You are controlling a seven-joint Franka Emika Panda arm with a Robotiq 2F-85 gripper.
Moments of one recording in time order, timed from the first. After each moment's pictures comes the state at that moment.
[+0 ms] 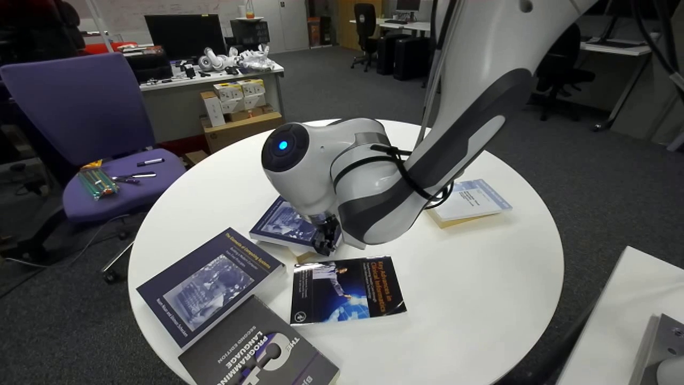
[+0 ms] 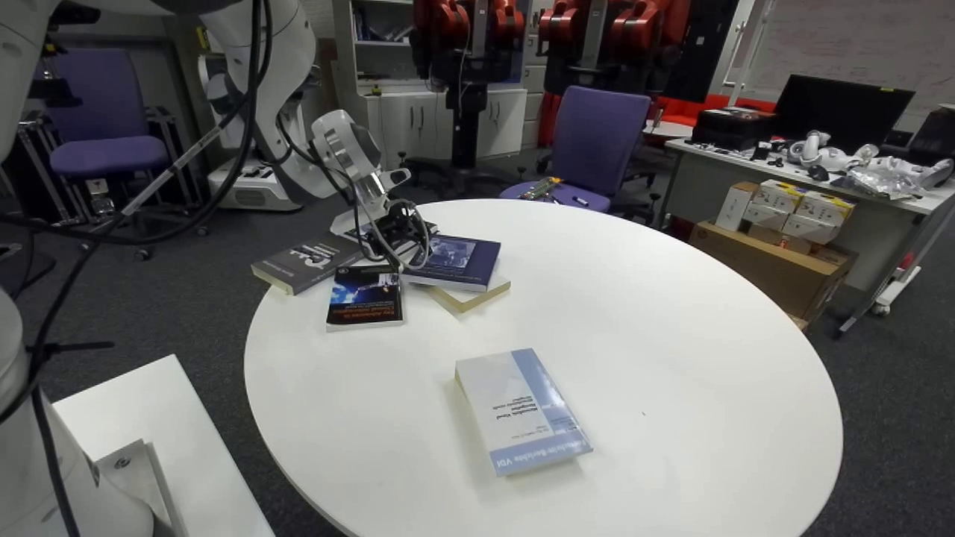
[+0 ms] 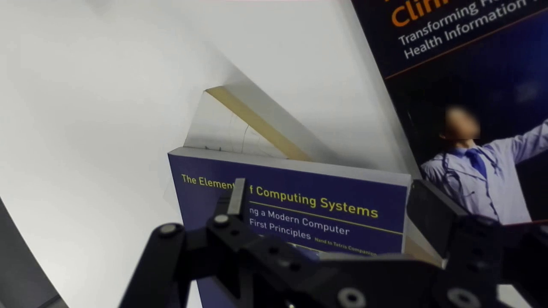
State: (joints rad) arm 0.38 0.59 0.06 -1.89 -0.84 2.39 0.60
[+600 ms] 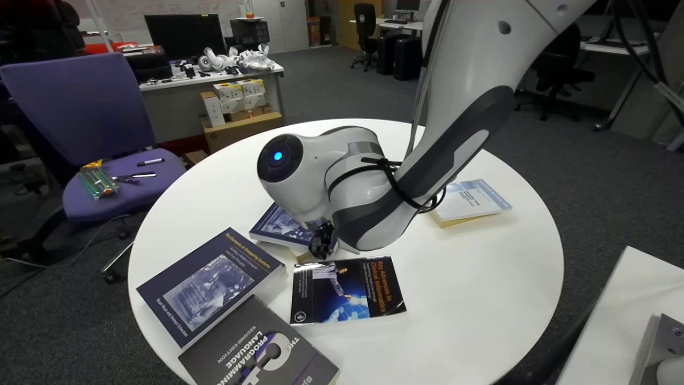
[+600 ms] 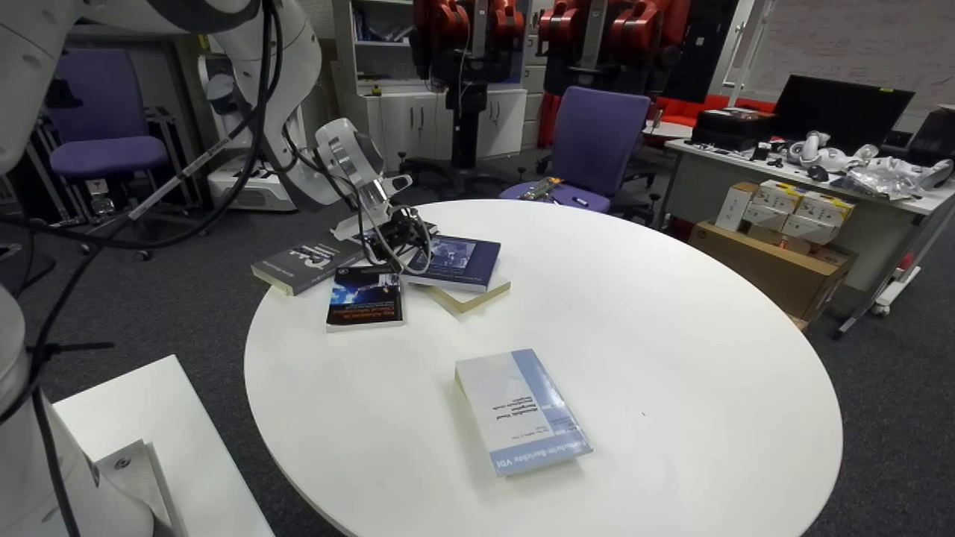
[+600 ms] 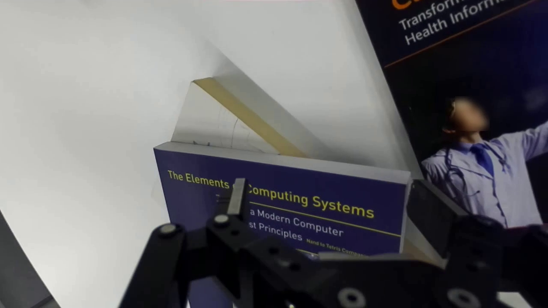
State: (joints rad) arm 0.39 0.65 0.05 -1.84 -0.85 2.39 0.60
